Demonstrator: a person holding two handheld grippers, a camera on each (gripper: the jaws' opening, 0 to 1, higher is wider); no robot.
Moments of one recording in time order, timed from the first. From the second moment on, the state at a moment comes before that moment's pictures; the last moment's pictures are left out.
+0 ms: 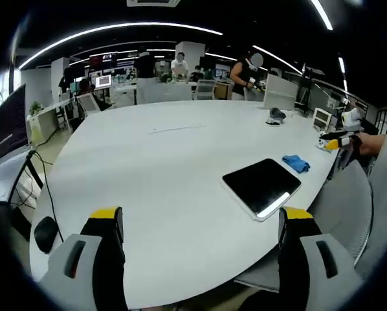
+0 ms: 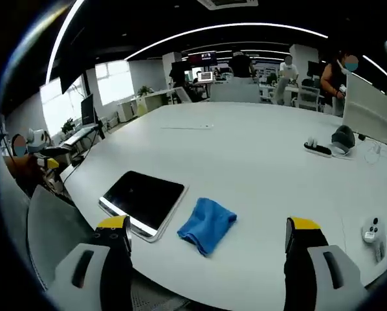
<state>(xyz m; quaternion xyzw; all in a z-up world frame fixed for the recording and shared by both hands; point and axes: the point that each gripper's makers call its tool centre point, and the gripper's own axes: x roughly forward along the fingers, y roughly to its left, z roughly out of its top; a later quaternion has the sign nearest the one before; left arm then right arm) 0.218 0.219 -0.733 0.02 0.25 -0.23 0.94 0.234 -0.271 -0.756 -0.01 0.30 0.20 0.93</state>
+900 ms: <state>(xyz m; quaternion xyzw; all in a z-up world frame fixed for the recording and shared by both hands) 0.237 0.210 -0.735 0.01 0.25 -0.25 0.94 0.240 -0.272 -0.744 0.01 0.30 0.16 0.94</state>
